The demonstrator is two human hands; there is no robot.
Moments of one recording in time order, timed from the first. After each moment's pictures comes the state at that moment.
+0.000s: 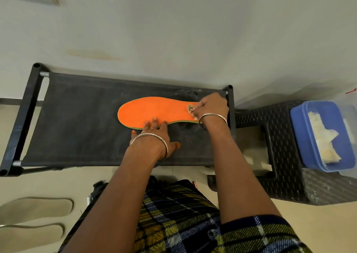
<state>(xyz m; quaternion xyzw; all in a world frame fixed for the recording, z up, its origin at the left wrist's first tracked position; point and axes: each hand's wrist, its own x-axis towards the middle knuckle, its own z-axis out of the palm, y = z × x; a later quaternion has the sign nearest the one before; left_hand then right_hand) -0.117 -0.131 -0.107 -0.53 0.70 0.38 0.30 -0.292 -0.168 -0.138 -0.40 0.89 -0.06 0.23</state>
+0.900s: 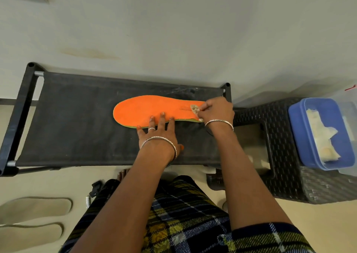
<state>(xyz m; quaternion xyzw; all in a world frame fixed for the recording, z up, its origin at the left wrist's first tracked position) -0.139 -0.116 -0.106 -0.53 0.74 0.32 0.27 -0.308 -0.140 -0.121 -0.43 0.86 -0.12 0.24</state>
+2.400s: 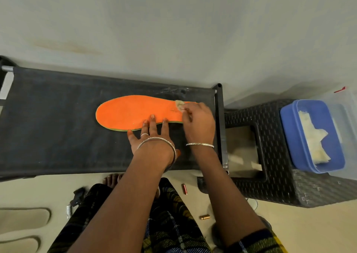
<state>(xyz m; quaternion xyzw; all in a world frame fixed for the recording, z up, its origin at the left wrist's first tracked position) -0.158 -0.115 -0.121 -0.54 0.71 0.34 0.30 -0.288 -0.115 -0.163 -0.56 0.80 -0.21 0.08</state>
